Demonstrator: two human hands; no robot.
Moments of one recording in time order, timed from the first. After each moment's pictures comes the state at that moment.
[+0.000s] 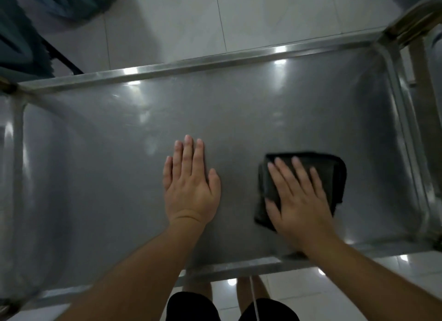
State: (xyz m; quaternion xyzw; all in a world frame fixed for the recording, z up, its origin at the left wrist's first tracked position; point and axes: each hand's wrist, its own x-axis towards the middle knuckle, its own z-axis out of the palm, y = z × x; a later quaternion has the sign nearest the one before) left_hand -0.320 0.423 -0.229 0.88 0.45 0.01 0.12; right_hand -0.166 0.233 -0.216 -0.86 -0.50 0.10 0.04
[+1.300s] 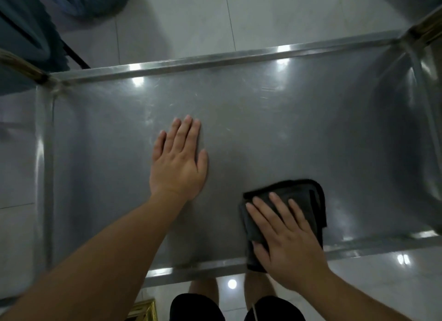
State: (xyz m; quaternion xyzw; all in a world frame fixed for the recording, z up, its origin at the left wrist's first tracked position) left_hand -0.373 0.518 -0.230 0.92 0.38 0.01 0.11; right_hand -0.278 0.232 -0.212 -0.80 -0.57 0.17 0.00
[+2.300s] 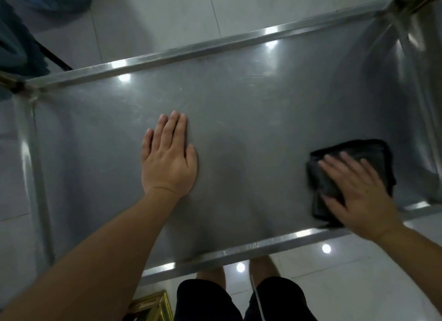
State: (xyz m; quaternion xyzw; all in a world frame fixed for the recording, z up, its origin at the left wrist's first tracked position) left_hand -0.371 0.517 -0.220 0.92 0.38 -0.01 0.13; right_hand -0.138 0.149 -0.225 -0.85 -0.51 0.11 0.02
